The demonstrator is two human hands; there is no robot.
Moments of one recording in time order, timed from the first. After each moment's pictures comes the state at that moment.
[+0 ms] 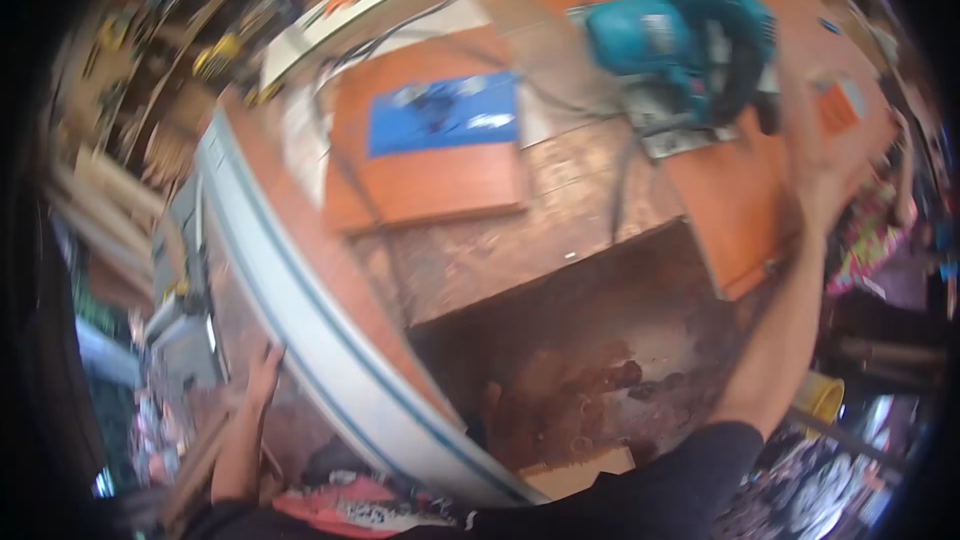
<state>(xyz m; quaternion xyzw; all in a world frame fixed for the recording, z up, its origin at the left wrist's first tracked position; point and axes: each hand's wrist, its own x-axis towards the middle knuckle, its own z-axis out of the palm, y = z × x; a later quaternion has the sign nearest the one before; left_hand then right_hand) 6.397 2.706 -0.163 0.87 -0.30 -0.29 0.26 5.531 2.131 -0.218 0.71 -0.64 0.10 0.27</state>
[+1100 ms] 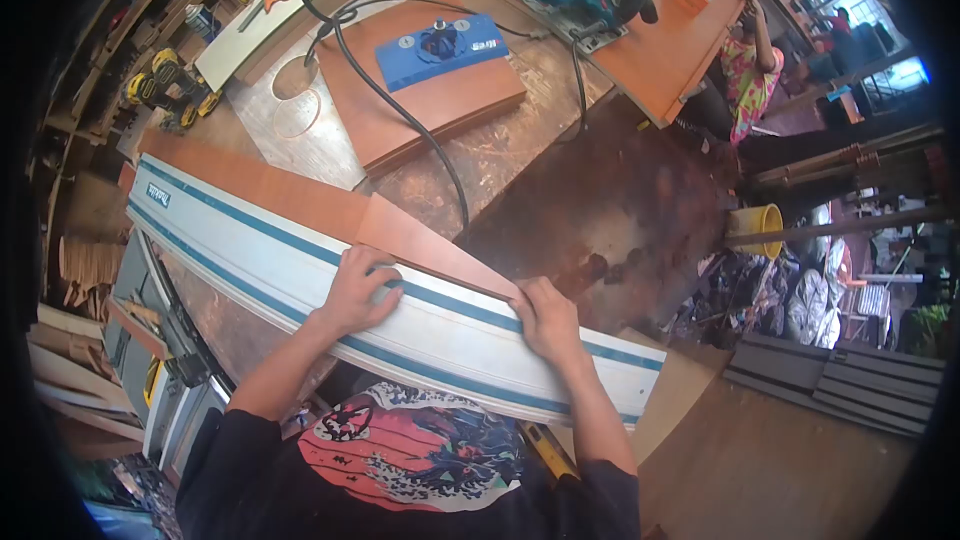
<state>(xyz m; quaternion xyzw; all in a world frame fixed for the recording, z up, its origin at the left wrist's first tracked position) 6.383 2.580 -0.163 0.36 -0.87 -0.22 0.26 6.049 2.674 -0.147 0.66 -0.65 0.26 -0.29</state>
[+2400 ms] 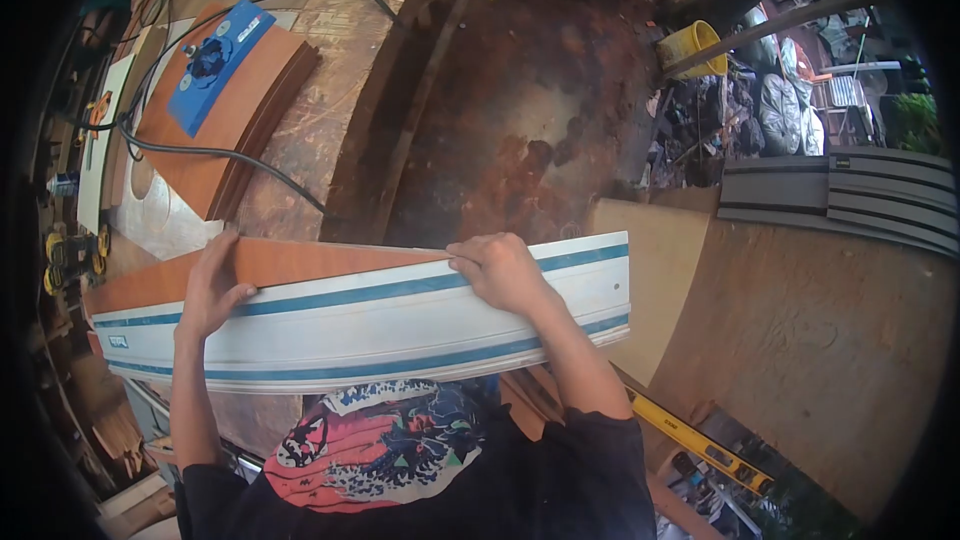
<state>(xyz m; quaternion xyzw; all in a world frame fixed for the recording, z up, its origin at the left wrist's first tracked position) 6.393 2.475 -0.106 0.41 -0.86 -0.30 -0.03 5.997 2.714 -0.149 0.56 -0.70 0.28 -0.35</state>
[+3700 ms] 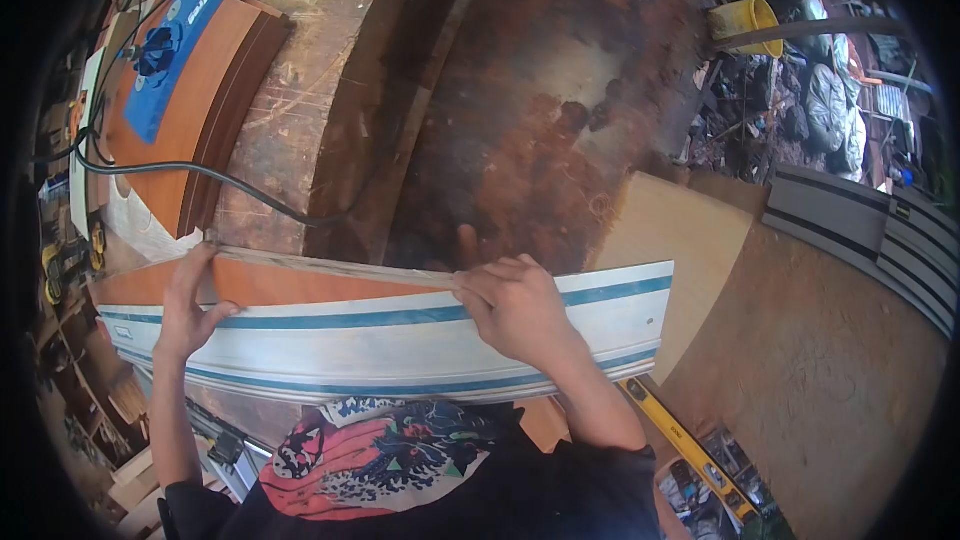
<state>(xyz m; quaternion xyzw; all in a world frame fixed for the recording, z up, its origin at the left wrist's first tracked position) 6.389 2.457 -0.102 0.37 -0.89 -0.25 -0.10 5.991 2.706 -0.146 0.56 -0.69 0.27 -0.36</state>
